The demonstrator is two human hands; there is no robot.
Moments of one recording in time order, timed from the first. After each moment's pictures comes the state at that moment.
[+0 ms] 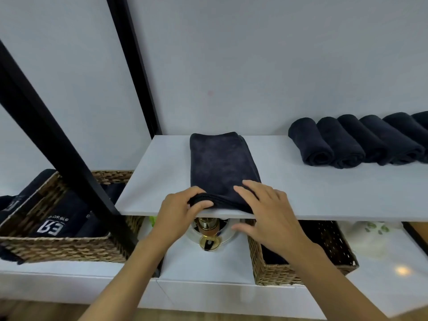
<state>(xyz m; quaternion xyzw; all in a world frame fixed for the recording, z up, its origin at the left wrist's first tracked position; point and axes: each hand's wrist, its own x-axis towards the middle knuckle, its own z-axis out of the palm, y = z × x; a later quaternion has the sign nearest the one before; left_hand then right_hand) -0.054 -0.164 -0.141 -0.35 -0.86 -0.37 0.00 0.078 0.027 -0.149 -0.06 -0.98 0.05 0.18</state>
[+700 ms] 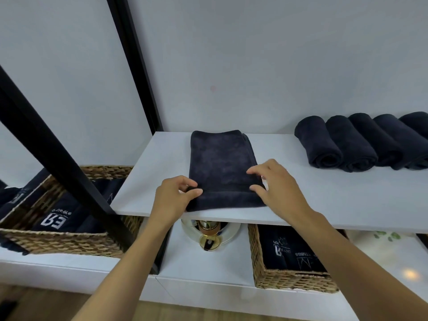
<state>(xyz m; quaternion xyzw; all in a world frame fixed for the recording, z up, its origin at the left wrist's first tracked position) -0.077 -0.141 -0.134 -0.14 -0.88 -0.46 -0.05 0.031 0.081 -0.132 -0.09 -0.95 0.21 0.20</state>
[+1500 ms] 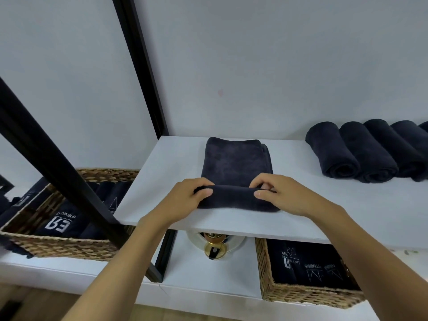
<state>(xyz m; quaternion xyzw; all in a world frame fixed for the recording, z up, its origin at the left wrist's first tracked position) -0.109 -0.135 -0.120 -0.37 -0.86 -0.32 -0.13 0.006 0.100 -0.113 -0.05 -0.93 0.35 -0.02</state>
